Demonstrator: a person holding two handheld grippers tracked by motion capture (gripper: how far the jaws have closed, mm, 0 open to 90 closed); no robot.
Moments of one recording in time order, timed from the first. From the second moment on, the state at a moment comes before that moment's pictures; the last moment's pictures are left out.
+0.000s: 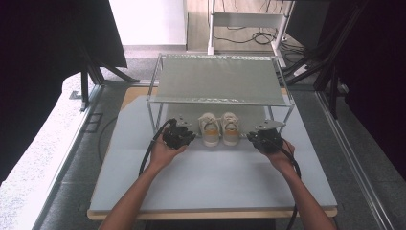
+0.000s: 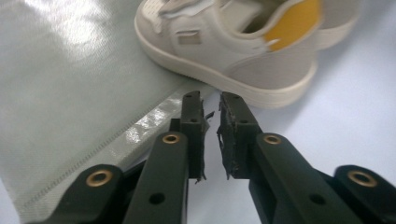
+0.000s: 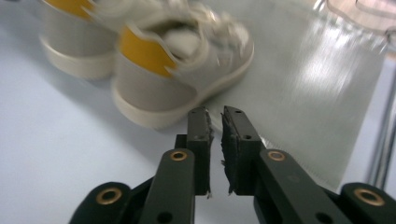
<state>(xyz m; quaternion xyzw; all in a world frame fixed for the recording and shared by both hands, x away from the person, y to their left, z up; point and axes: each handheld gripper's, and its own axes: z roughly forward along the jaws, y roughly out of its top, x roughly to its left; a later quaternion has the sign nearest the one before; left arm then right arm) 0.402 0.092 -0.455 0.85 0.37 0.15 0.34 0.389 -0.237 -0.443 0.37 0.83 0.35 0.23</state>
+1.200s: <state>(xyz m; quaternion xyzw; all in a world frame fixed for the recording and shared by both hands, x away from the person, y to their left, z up) 0.446 0.058 -0.476 0.87 0.37 0.12 0.30 0.417 -0.202 -0.480 0.37 0.84 0.33 0.24</state>
